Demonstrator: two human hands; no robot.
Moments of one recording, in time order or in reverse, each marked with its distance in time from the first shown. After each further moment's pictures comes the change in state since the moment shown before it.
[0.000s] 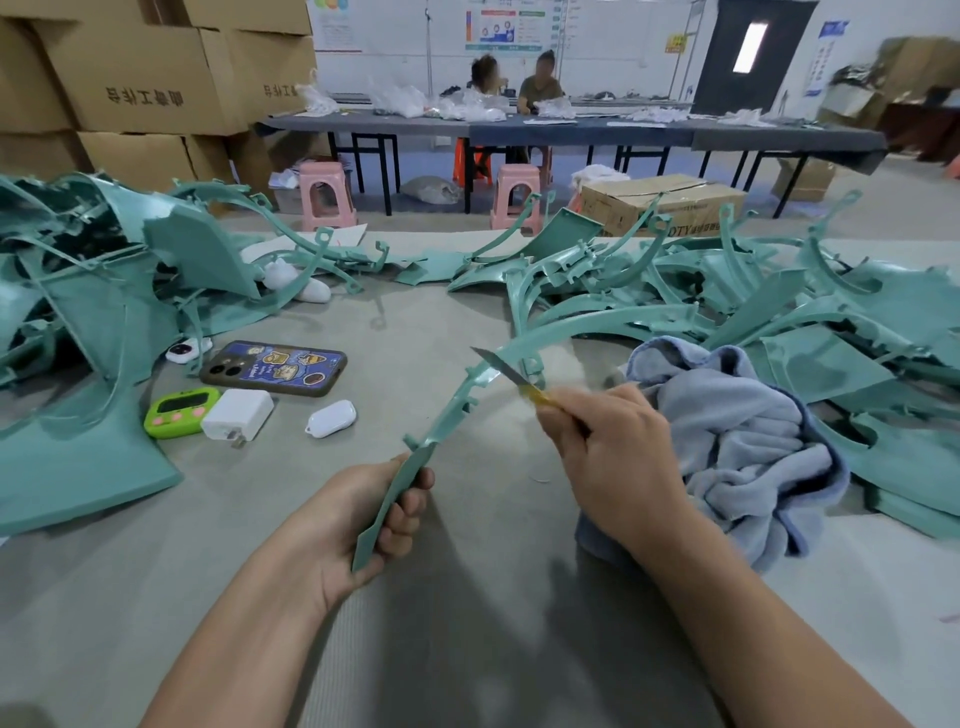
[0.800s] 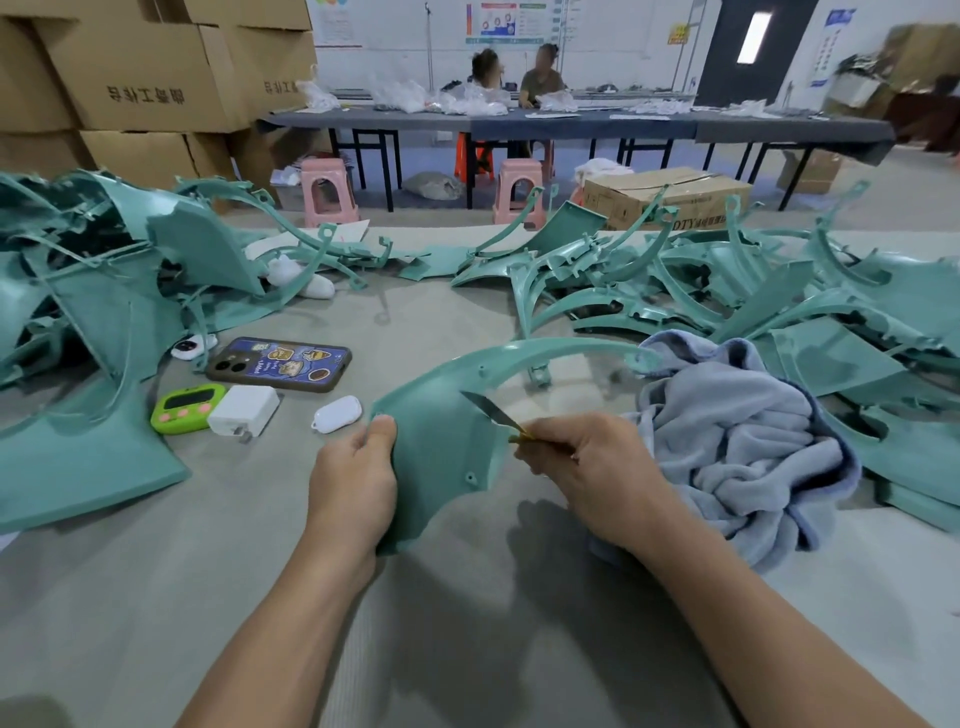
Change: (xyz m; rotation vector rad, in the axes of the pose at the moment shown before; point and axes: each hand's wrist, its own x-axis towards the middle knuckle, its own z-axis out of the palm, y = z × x) left_hand 0.021 -0.013 -0.003 0.348 0.591 0.632; right_hand -0.008 0.002 0.012 0.362 -0.401 0.216
